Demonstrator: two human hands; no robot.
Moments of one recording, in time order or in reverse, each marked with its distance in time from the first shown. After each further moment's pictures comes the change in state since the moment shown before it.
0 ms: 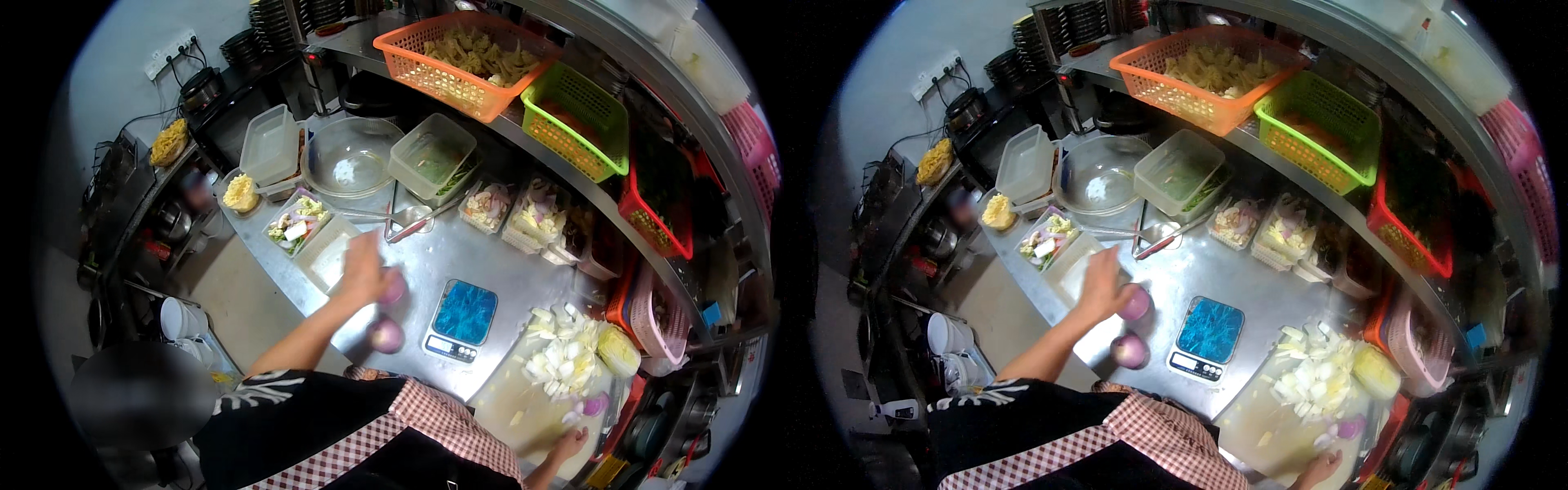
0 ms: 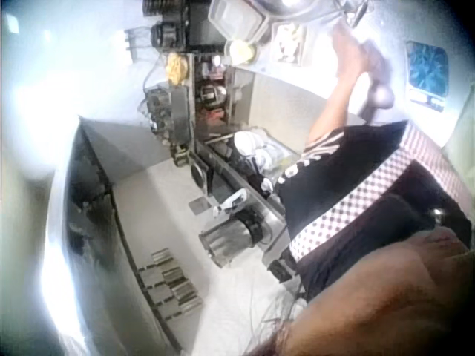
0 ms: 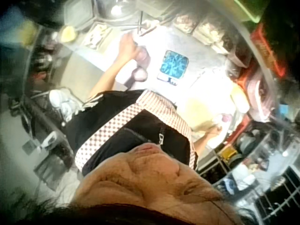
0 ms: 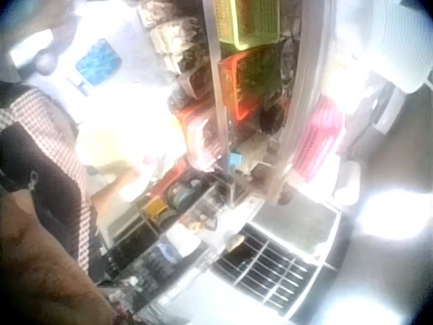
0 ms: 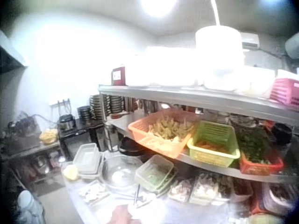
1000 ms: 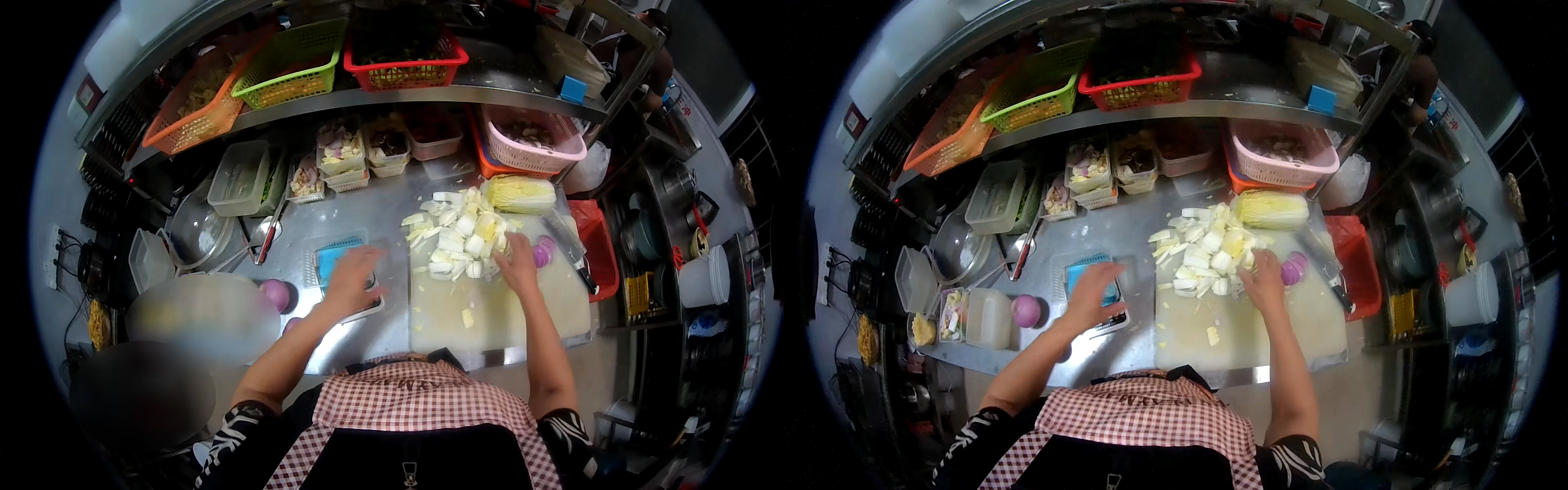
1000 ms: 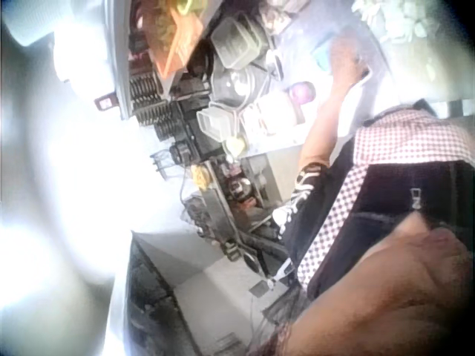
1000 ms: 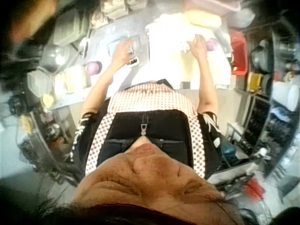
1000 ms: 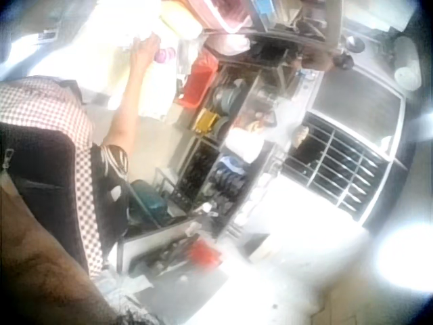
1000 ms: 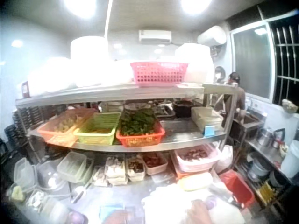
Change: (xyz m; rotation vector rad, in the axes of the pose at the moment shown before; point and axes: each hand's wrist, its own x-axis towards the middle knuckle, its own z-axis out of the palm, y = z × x) left_hand -0.047 0.202 0.096 -0.225 -0.459 0.855; right_hand 0.002 -0.118 0.094 -0.611 -0.360 -0.635
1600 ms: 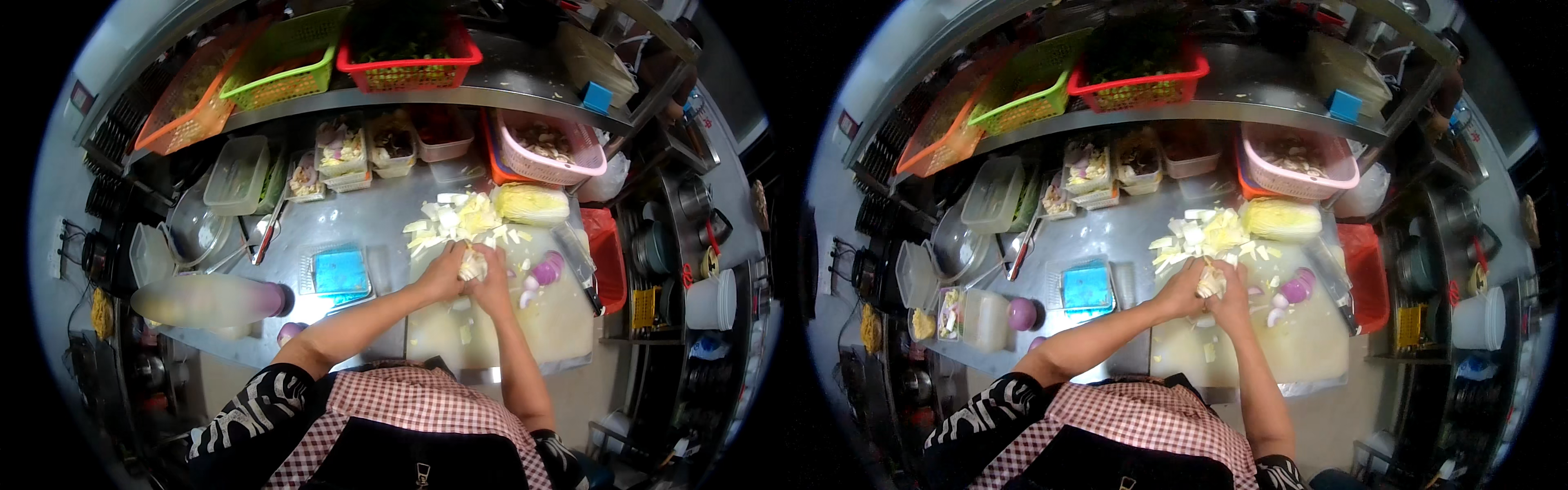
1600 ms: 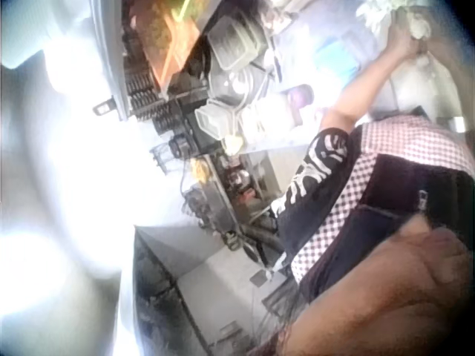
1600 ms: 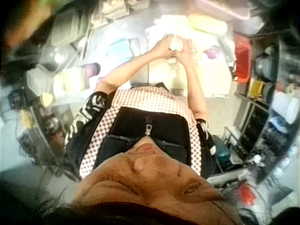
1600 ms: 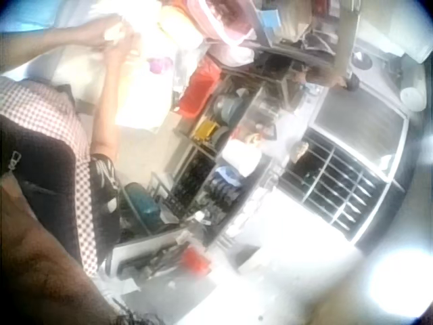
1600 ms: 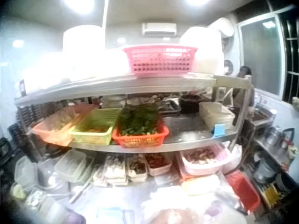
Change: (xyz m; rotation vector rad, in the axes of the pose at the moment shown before) left_hand 0.121 0.060 0.129 -0.531 -0.227 -0.311; right_hand 0.004 -0.102 0.017 0.458 -0.070 -0.040
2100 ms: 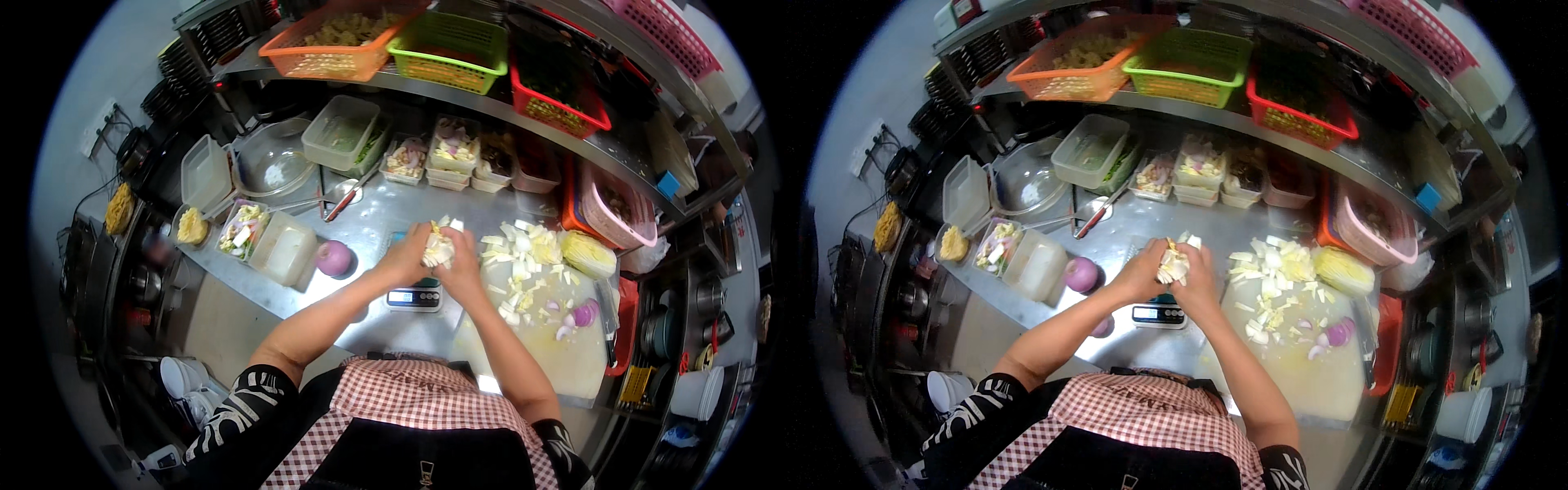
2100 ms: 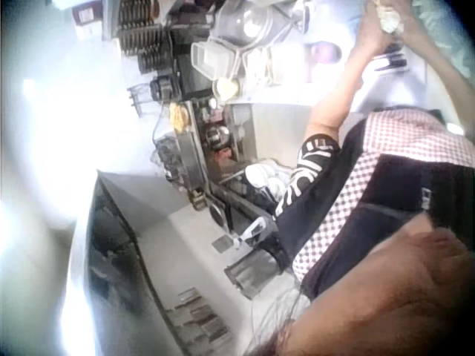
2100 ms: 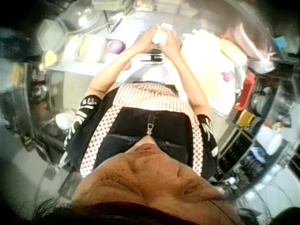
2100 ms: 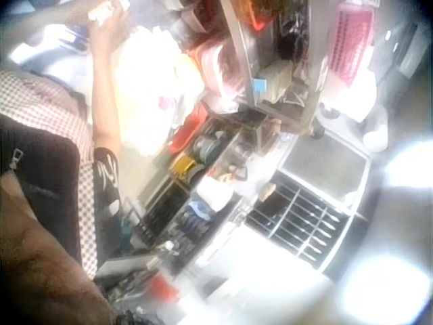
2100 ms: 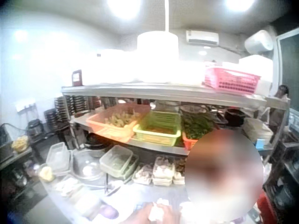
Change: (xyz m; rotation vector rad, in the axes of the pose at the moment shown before) left_hand -0.159 -0.035 -0.176 0.191 0.340 -0.156; right_hand 0.008 -0.161 0.149 0.108 -0.300 -0.285
